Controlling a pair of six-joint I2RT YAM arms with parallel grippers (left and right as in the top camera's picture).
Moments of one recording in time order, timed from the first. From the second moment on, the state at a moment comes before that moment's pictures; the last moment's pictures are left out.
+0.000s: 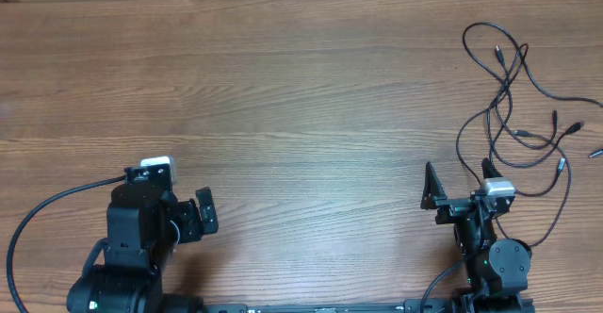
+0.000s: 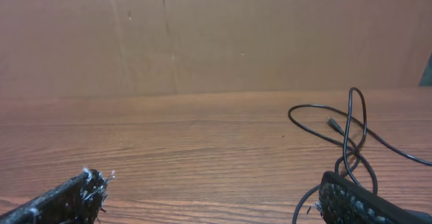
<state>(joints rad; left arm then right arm) -0.12 0.64 0.84 -1.04 -0.09 -0.23 0.07 0.01 0.02 -0.04 -0.02 0.07</state>
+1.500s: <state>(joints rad) 0.00 0.01 0.02 0.08 0.04 -0.08 0.07 0.01 0.02 -0.03 -0.02 0.07</state>
